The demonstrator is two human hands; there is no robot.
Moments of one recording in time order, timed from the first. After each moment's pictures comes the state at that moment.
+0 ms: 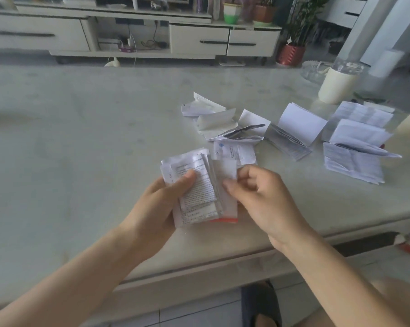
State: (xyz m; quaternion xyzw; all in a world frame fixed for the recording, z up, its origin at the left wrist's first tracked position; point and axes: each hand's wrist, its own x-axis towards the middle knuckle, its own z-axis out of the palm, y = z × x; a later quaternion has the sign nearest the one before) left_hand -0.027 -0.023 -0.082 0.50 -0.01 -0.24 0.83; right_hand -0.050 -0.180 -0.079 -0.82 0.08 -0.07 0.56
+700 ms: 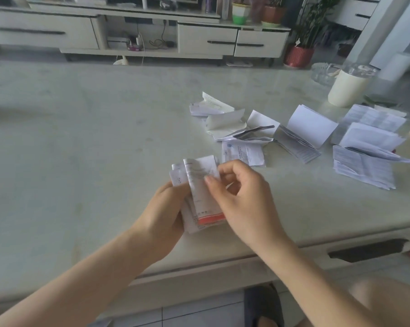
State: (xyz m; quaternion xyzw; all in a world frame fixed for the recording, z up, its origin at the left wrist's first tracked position) left_hand -0.031 -0.024 -0.087 0.51 -0.02 -0.23 0.83; right_hand -0.047 -0.145 -0.088 -0.85 0.01 -0.17 0.50
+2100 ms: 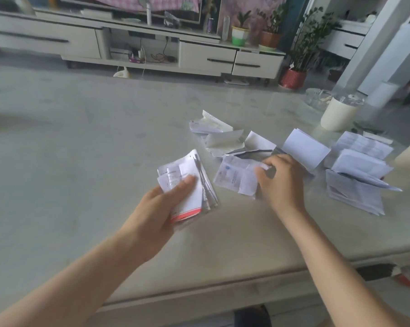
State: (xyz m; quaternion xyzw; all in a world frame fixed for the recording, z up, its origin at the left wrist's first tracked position) left_hand -0.011 -0.013 -0.084 0.49 0.01 -0.19 0.85; right_hand 0.026 -0.229 -0.095 -0.92 0.10 -0.27 0.26
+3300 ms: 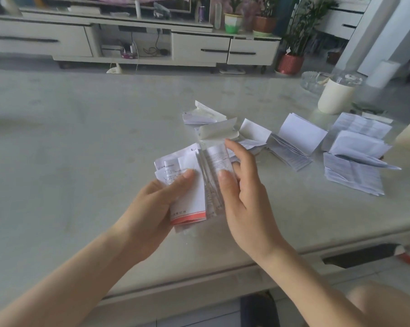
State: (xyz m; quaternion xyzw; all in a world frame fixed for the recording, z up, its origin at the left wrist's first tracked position) left_hand -0.020 -0.012 -0.079 0.54 -0.04 -0.22 0.81; right_hand -0.047 -0.152 -0.082 -0.81 -0.08 -0.20 0.54
